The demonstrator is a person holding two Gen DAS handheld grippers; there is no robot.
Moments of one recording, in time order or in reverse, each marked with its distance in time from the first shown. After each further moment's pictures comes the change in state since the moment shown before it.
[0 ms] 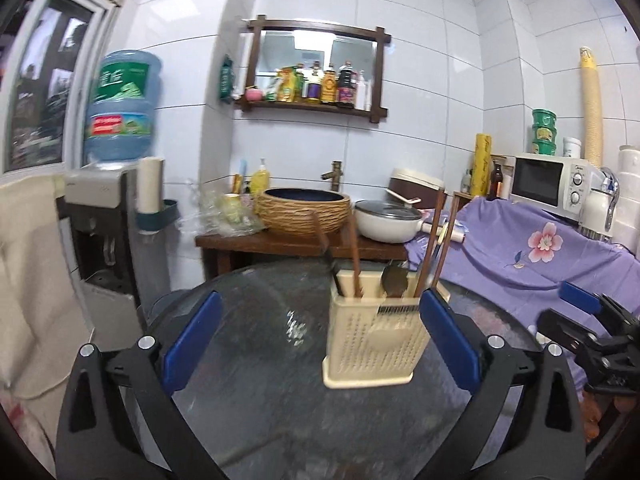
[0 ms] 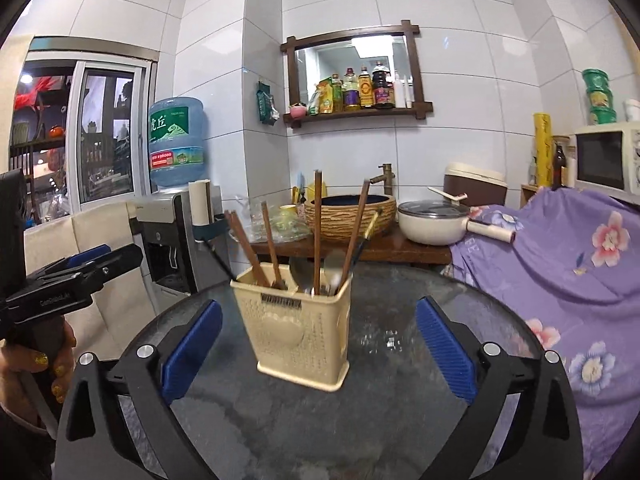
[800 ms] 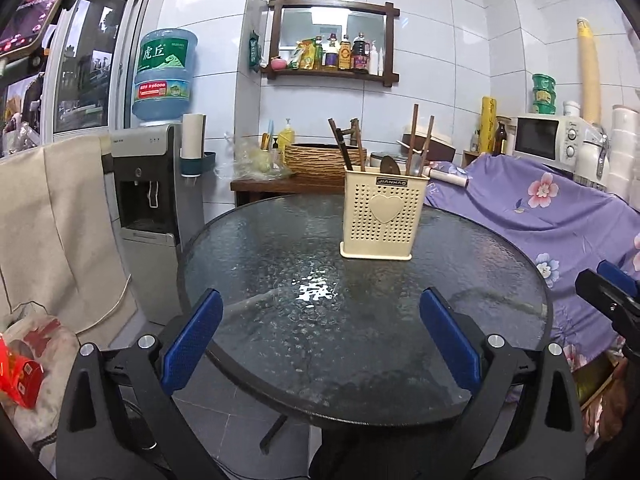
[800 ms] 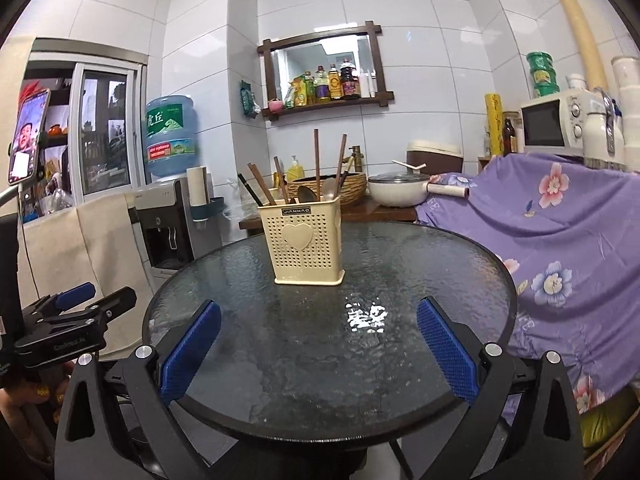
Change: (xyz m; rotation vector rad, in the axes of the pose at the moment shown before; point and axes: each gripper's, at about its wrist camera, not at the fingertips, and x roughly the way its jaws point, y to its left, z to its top) left arm -0.140 -0.013 -0.112 0.013 0.112 0.071; right arm -0.139 0.042 -0.094 0.082 0.017 -0.102
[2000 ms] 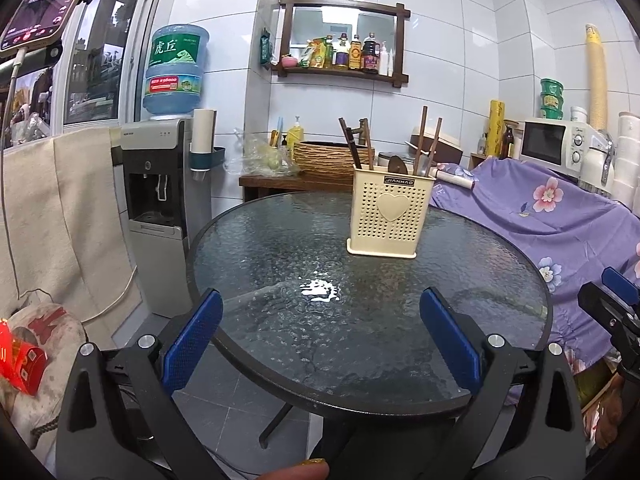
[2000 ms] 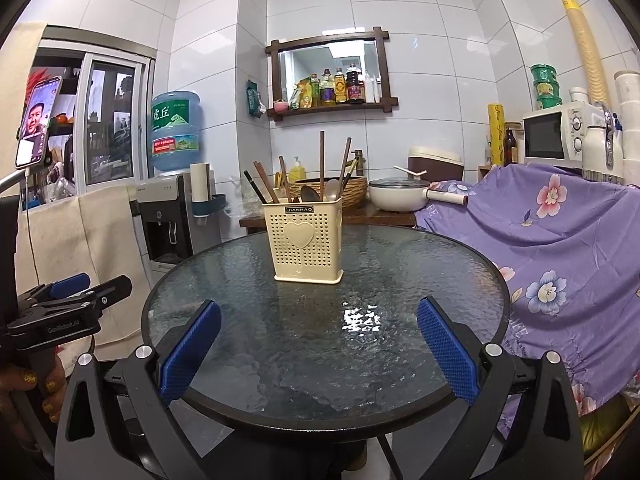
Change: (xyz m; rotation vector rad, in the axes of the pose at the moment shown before) left arm -0.008 0.003 0.000 -0.027 0.004 0.030; right arm -0.011 0.012 -0.010 -0.054 -0.018 -0.007
